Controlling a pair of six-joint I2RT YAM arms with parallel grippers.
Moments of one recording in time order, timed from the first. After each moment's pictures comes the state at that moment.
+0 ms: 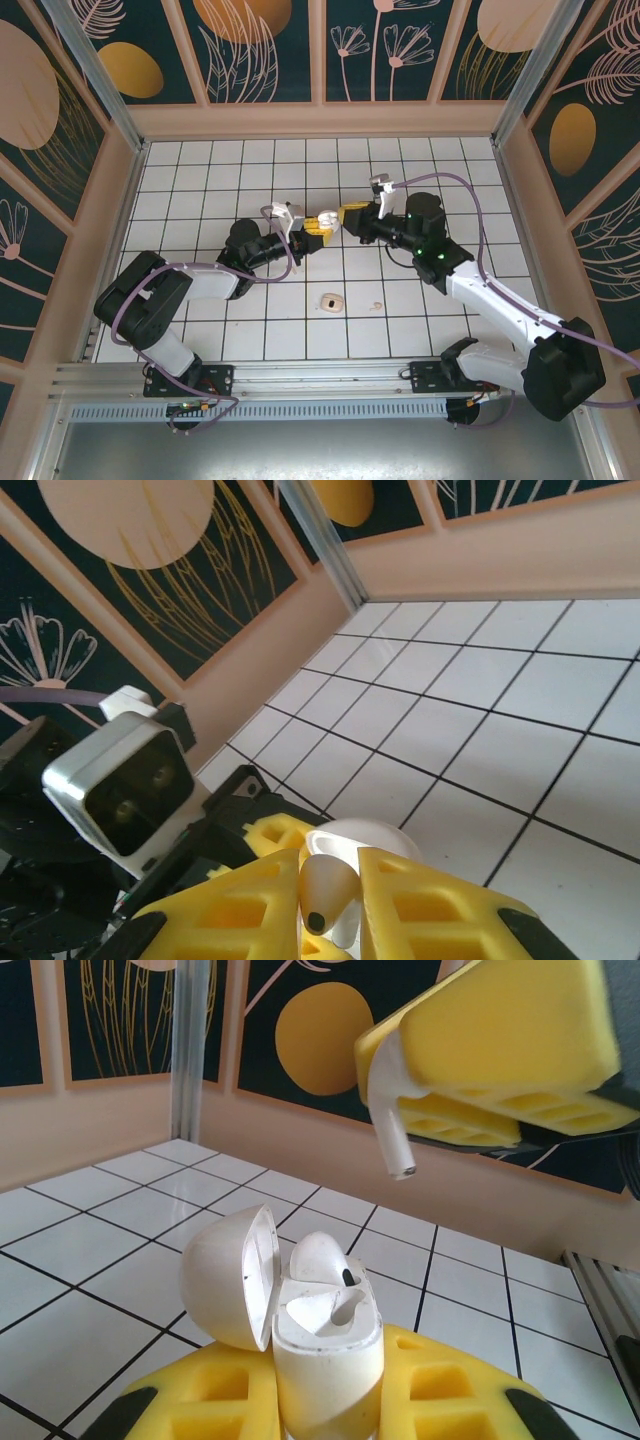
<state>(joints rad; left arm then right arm) -0.61 1.63 0.57 1.10 0.62 -0.23 0.57 1.13 0.74 0.22 -0.45 0.41</state>
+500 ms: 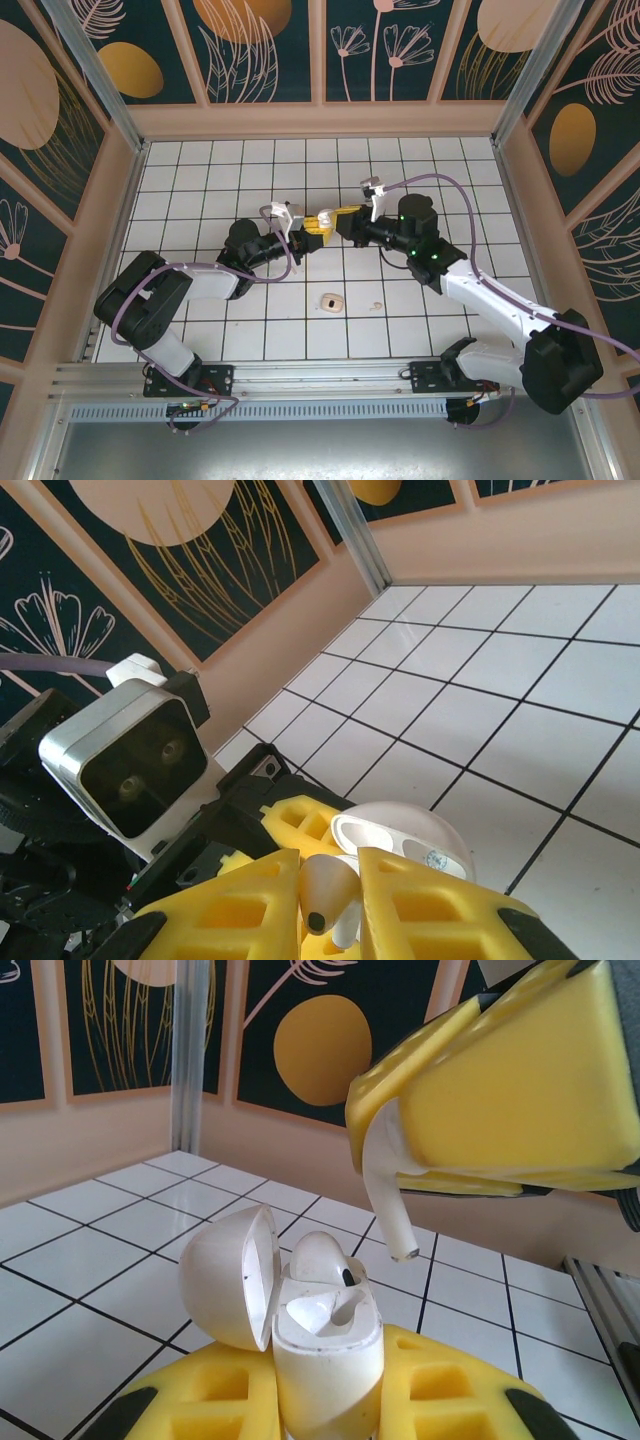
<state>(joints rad) -0.61 1.63 0.57 1.13 0.62 -0.23 0.60 1.17 0.74 0.25 -0.47 0.41</state>
